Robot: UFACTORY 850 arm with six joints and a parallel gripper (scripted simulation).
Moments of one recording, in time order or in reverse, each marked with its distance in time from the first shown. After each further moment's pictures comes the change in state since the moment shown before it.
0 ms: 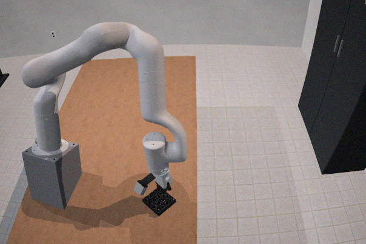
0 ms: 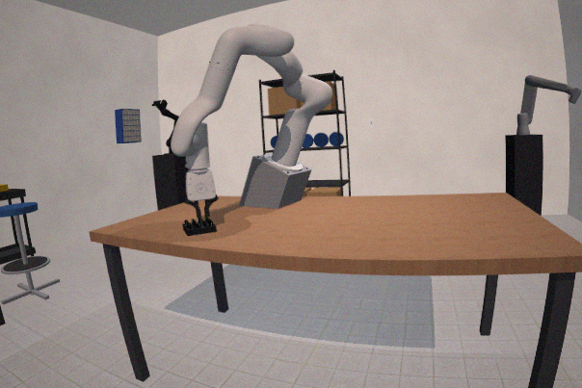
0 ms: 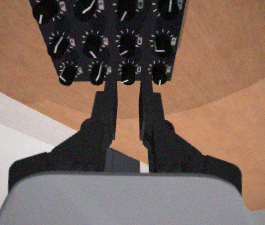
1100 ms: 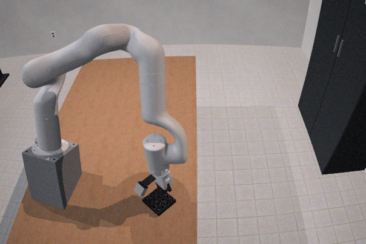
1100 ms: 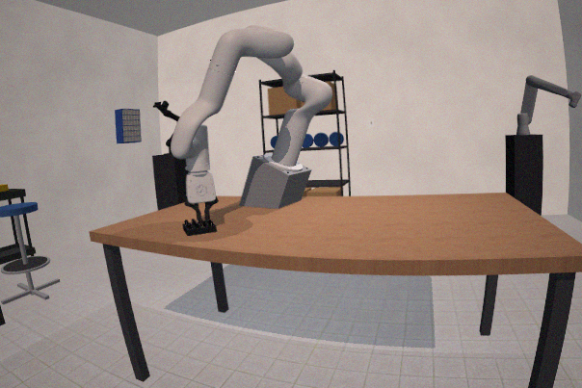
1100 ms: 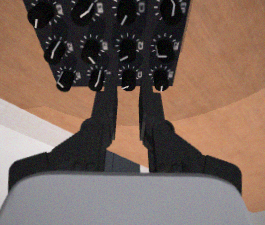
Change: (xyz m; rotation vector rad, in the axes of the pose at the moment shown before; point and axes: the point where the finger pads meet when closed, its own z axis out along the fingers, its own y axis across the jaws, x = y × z) arm 0.000 0.000 0.008 0.000 0.000 0.000
